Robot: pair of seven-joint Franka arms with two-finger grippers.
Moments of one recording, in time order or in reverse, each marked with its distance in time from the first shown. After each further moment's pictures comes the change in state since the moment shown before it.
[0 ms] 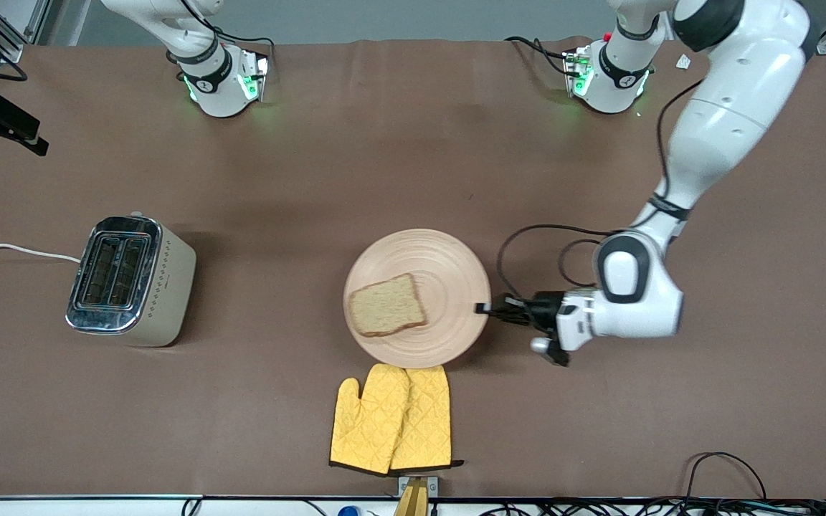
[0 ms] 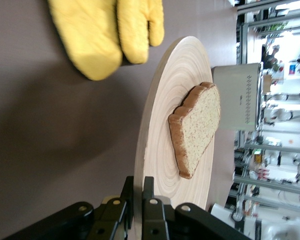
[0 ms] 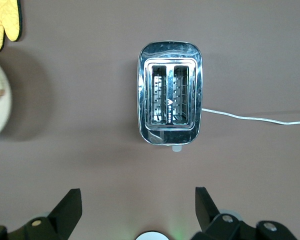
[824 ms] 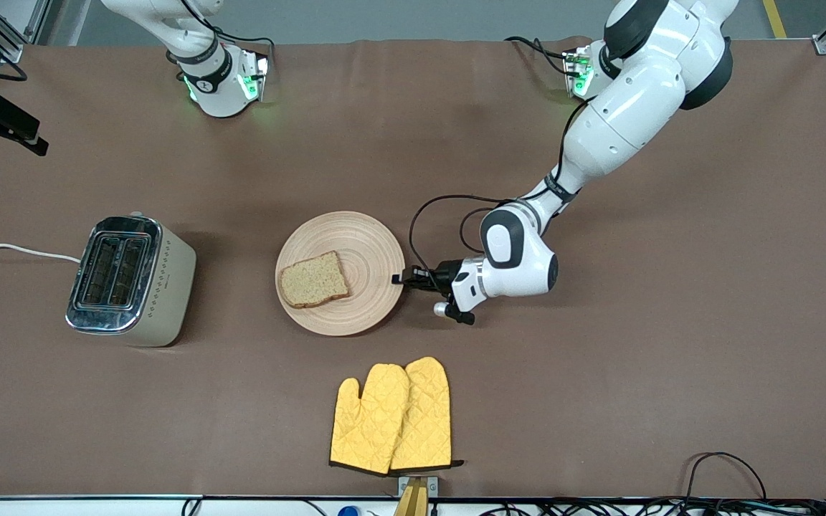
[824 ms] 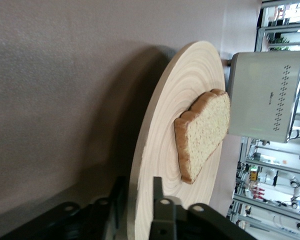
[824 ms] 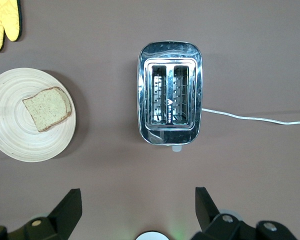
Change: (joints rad) left arm -0.240 0.126 0.002 0.008 -0.218 0.241 0.036; right arm 0.000 0.000 0.000 0.000 0.000 0.000 0.000
